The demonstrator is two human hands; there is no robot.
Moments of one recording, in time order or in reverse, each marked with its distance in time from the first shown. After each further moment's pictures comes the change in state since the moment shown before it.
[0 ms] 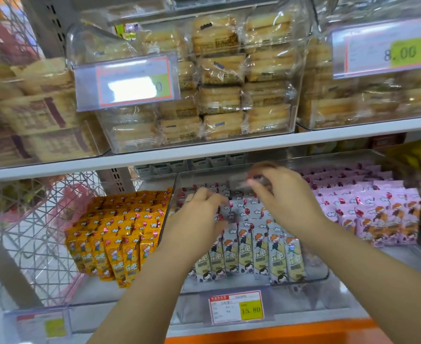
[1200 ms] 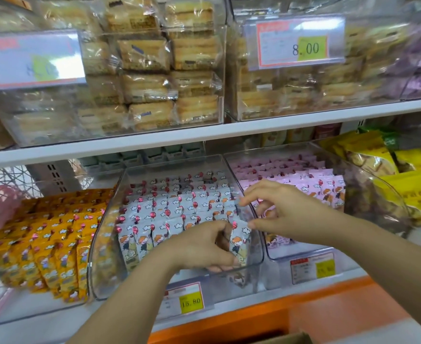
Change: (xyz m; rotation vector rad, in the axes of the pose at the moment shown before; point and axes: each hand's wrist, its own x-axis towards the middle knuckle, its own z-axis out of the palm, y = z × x) left_hand 0.011 0.064 0.052 -0.770 -0.736 -0.002; right_hand -0.048 0.064 -0.068 0.078 -0.519 0.028
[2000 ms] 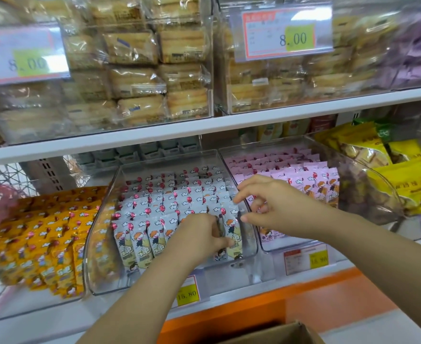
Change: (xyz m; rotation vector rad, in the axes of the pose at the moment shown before) left_hand 0.015 -0.002 0.014 0.521 0.421 -0.060; right_hand -0.001 -0.003 0.003 0.024 0.015 0.007
